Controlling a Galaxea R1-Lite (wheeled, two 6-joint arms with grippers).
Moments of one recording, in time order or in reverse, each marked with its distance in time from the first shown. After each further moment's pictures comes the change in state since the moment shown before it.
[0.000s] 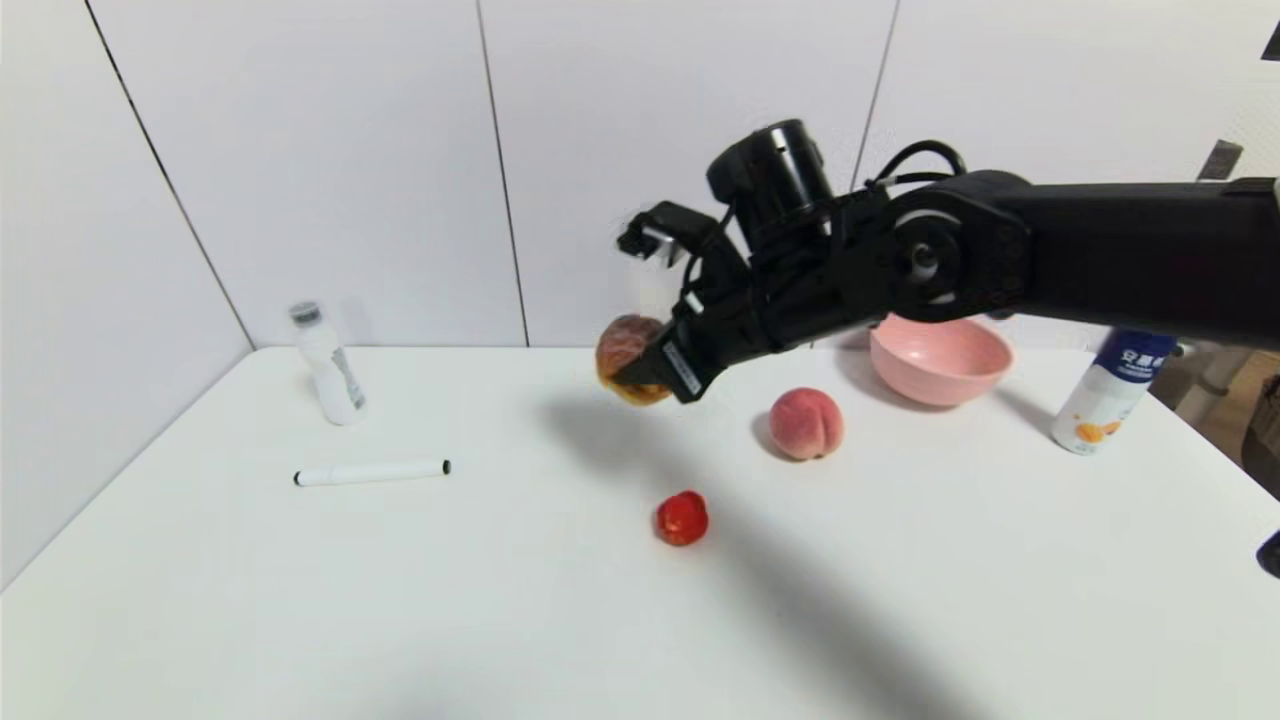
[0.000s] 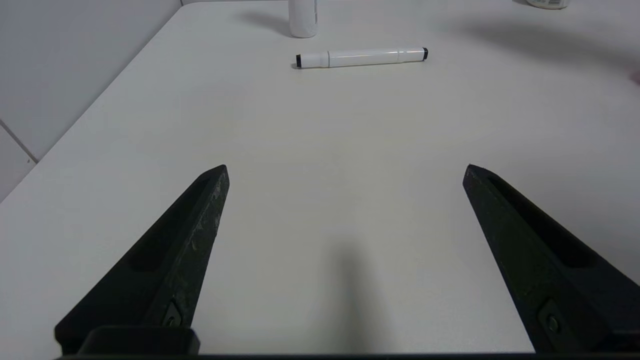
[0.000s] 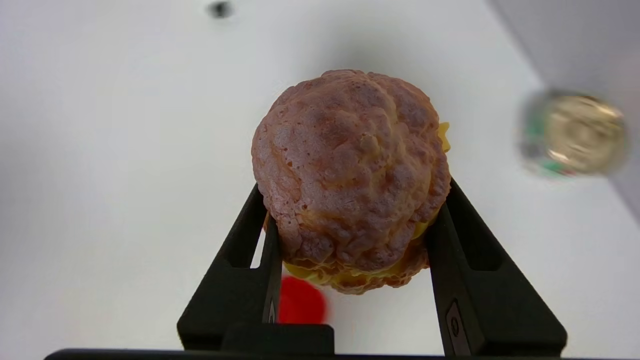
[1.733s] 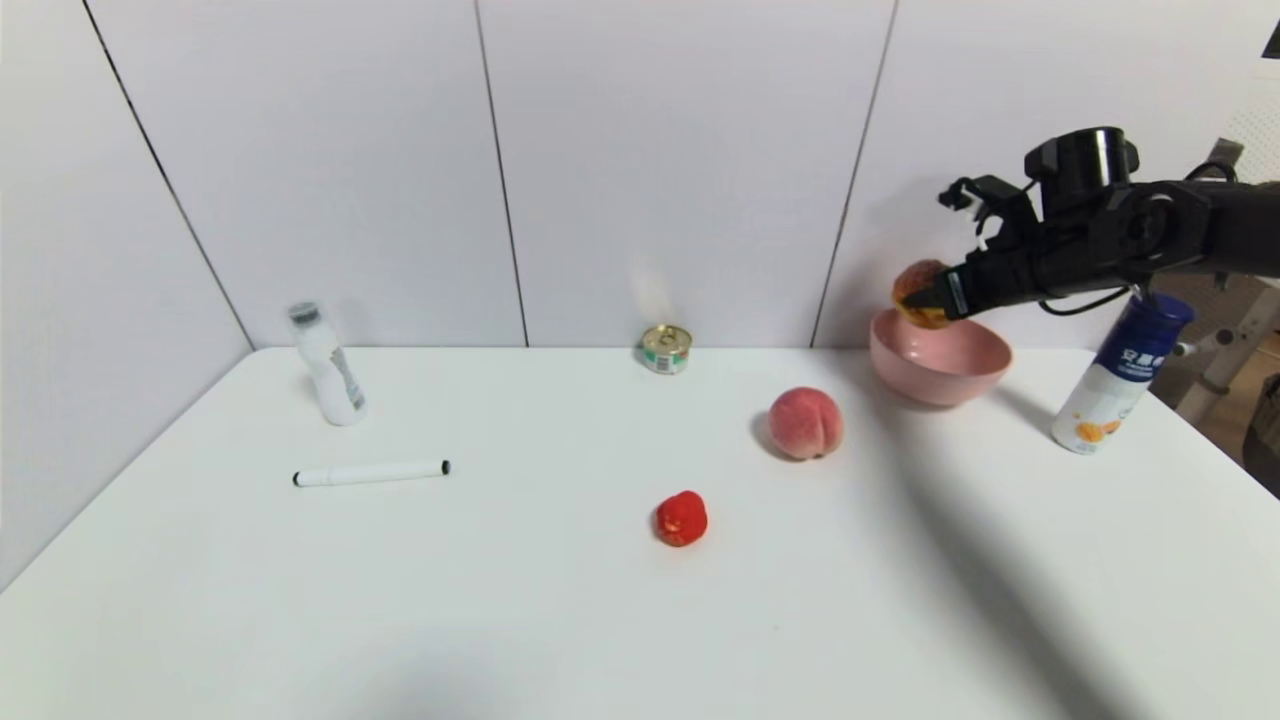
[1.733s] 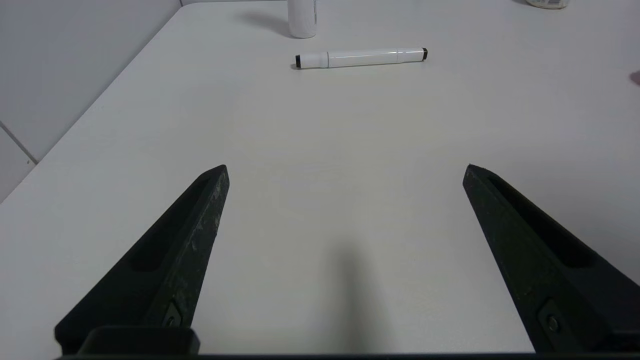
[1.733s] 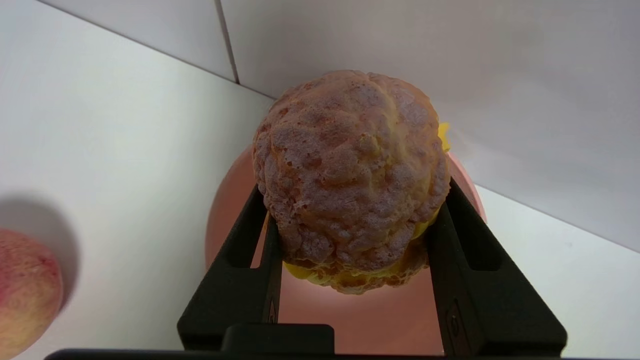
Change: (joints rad) left arm 0.000 0.000 0.000 0.000 0.000 0.000; right arm -0.668 0.069 -0.007 -0.083 -0.006 -0.019
